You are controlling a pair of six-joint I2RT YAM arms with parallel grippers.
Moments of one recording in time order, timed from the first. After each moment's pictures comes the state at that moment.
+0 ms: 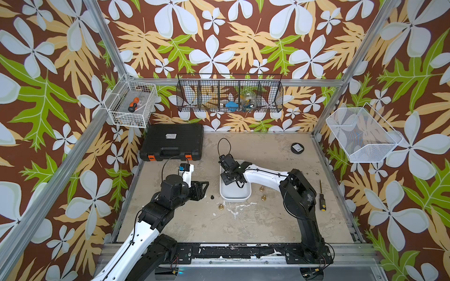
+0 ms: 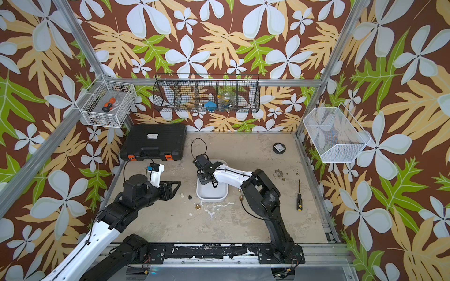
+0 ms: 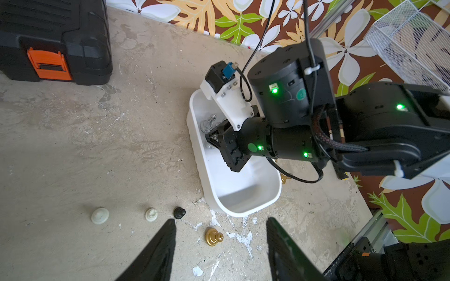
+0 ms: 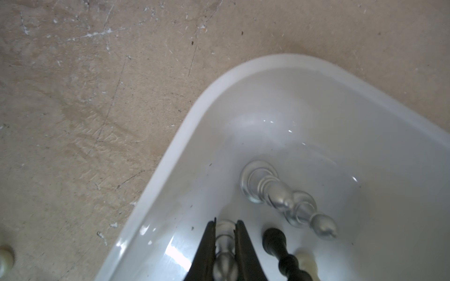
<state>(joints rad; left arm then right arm) -0.42 0.71 0.66 -0.45 0.18 -0.46 0.80 2.12 1.55 -0.49 0.20 0.22</state>
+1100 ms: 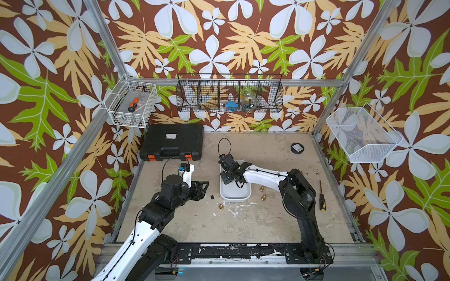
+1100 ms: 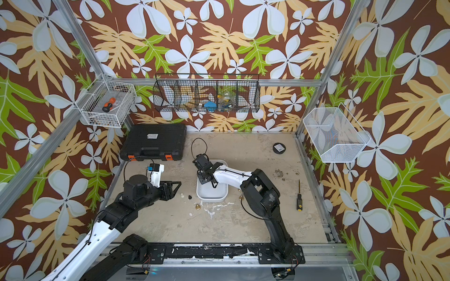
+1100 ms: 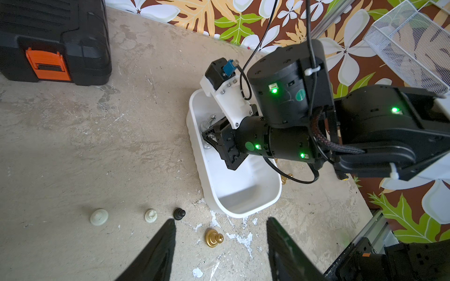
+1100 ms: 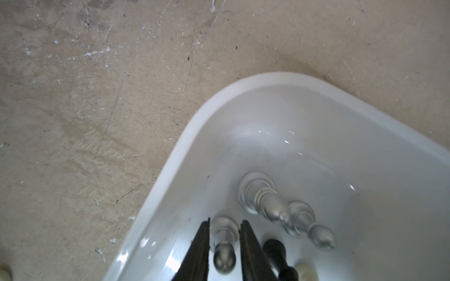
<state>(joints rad) -0.42 0.71 0.65 -0.44 0.18 -0.46 0.80 2.11 1.54 -0.45 0.23 0.24</state>
